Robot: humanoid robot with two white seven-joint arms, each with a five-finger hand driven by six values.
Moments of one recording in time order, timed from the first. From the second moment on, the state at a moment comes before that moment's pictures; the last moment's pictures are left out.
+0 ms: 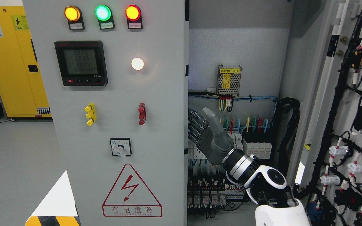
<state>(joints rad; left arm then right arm) -0.12 -0.11 -0.50 0.11 0.58 -0.08 -0.01 -0.81 0.09 0.05 -1.33 -0.36 0.30 0.64</state>
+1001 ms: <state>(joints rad) -0.12 -0.11 -0.50 0.11 0.58 -0.07 -0.01 -0.82 0.09 0.04 -1.31 -0.36 0.30 0.74</state>
